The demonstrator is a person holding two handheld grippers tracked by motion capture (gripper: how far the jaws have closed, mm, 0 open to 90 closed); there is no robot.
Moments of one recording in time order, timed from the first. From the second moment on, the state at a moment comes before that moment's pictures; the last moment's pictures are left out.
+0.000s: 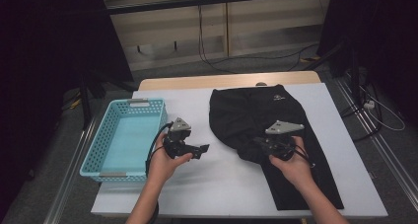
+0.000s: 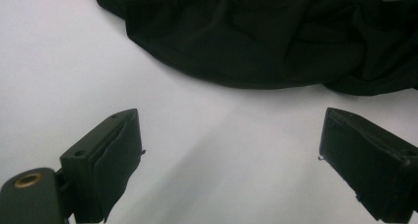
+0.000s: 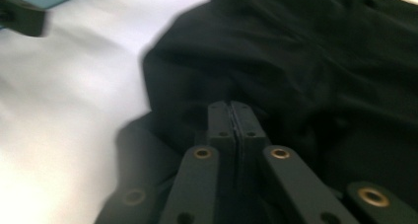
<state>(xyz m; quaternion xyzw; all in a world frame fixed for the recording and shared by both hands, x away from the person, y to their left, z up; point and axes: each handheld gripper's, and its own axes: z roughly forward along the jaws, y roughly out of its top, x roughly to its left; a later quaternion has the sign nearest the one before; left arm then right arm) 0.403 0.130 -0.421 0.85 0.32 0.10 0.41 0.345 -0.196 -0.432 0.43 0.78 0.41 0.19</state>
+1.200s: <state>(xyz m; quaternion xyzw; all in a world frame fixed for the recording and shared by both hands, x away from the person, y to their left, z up) 0.402 0.134 -0.420 0.84 0.32 0.11 0.41 0.354 -0.160 -0.430 0.41 0.78 0.43 0.17</state>
